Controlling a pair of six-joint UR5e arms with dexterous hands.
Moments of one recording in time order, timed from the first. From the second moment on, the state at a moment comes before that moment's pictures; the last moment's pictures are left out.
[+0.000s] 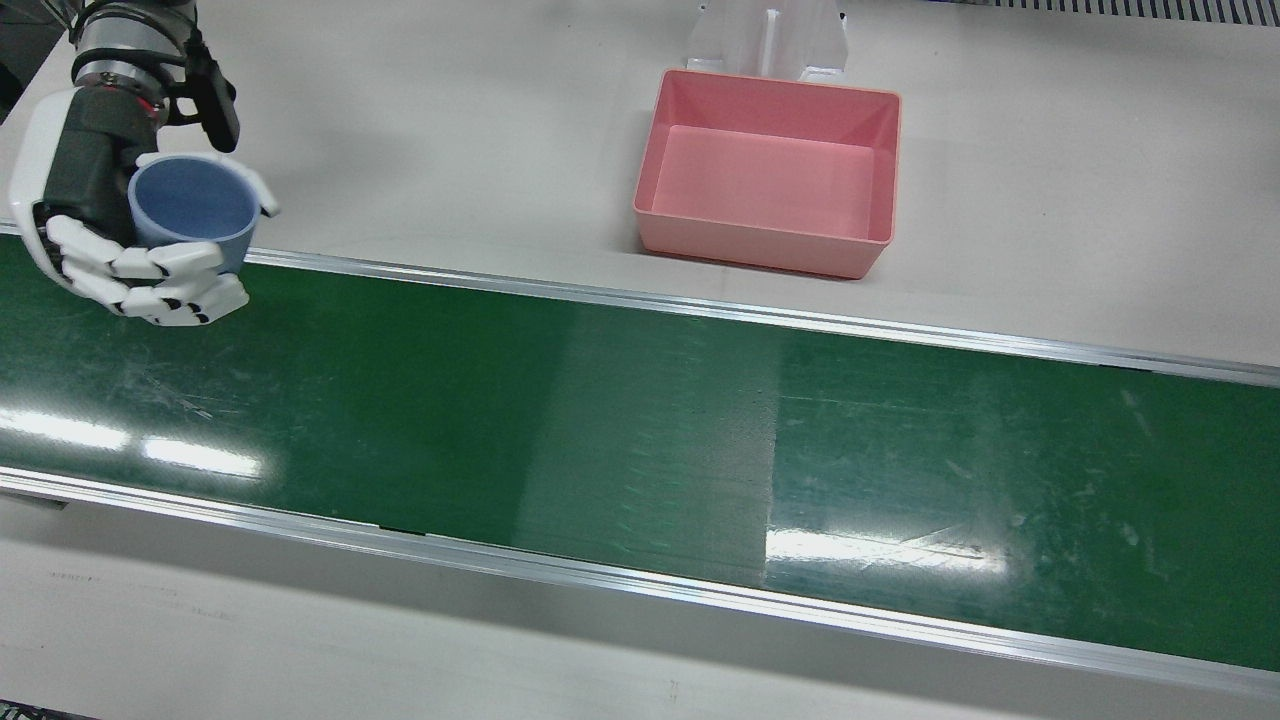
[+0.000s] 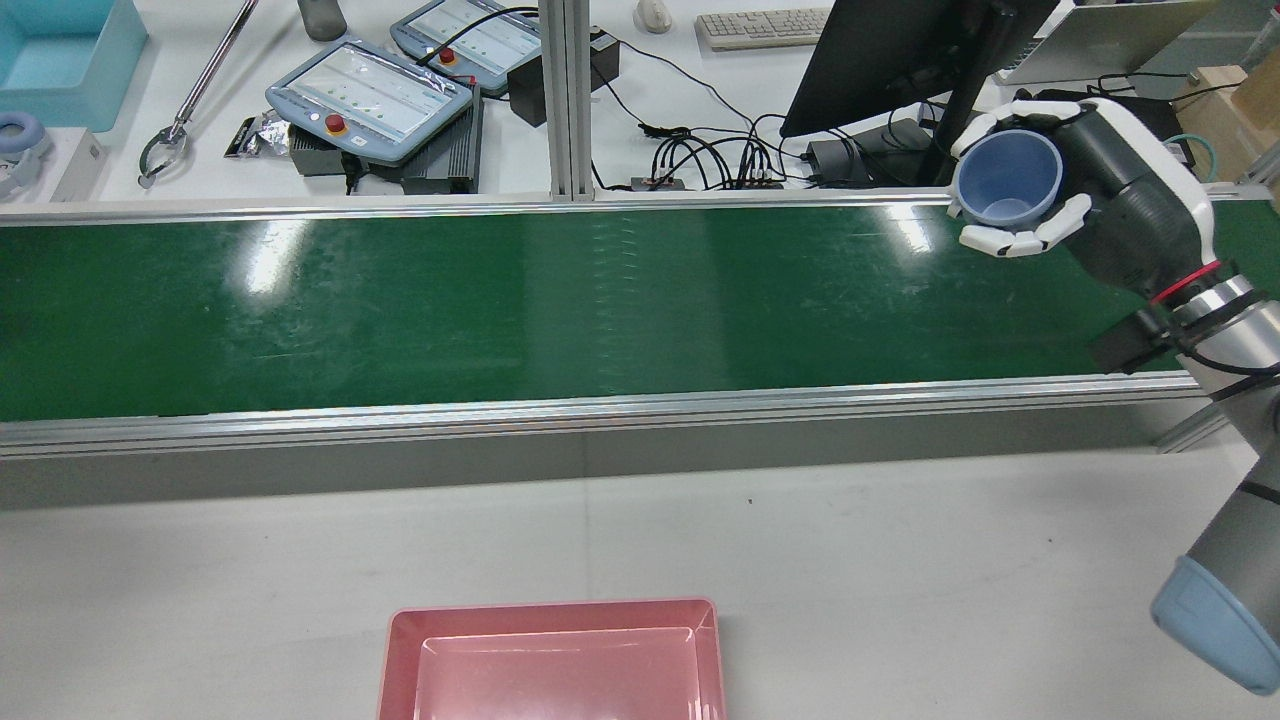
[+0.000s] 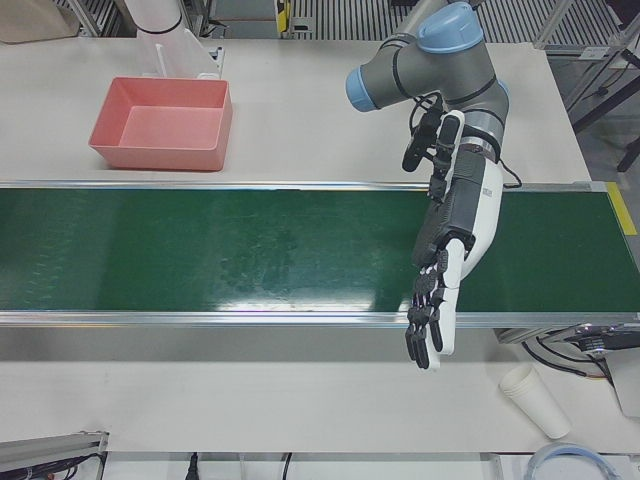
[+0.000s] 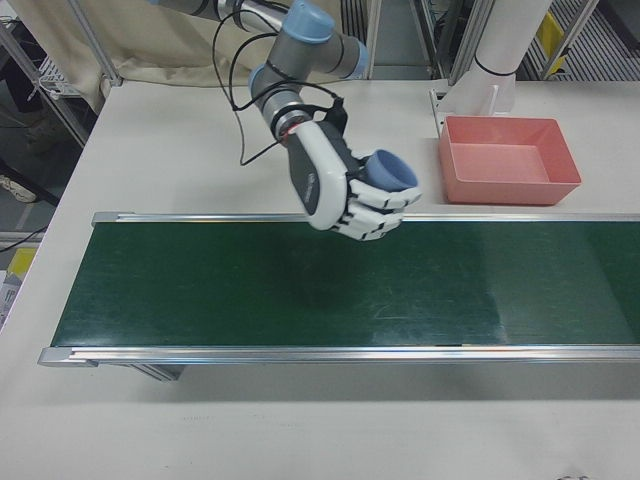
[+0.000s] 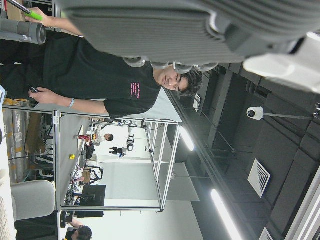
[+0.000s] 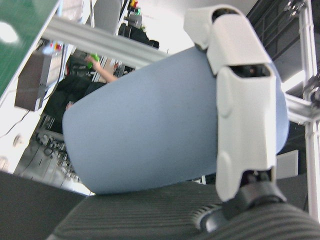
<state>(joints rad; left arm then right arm) -1.29 -1.81 -1.75 -0.01 1.42 -0.03 0.92 -1.52 2.15 -3.34 -1.15 -0.46</state>
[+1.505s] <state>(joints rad) -1.29 -1.81 -1.75 -0.01 1.42 -0.03 0.09 -1.36 2.41 -3.45 -0.97 -0.92</state>
